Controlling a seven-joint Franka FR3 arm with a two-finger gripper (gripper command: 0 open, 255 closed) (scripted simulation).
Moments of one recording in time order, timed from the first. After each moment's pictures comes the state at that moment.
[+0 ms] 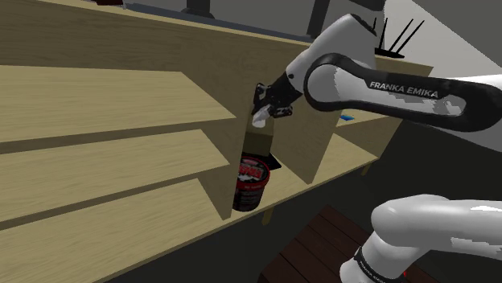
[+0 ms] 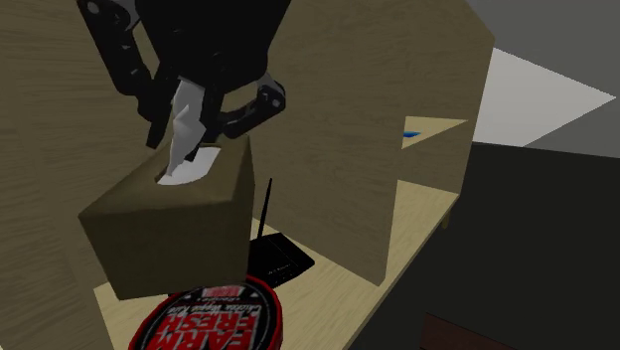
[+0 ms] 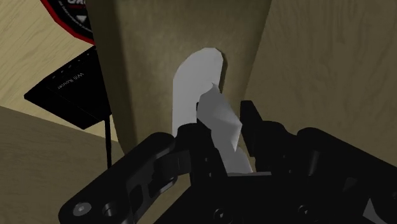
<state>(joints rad) -0.45 -0.83 0.65 -2.42 0.53 2.35 0.75</state>
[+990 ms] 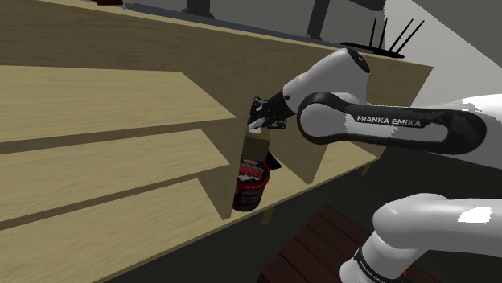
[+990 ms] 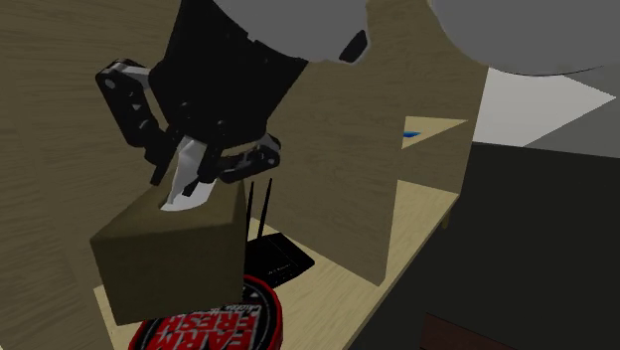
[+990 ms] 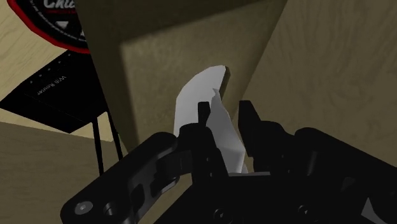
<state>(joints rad) -0.38 -0.81 0.69 -2.58 0.56 2.62 0.77</state>
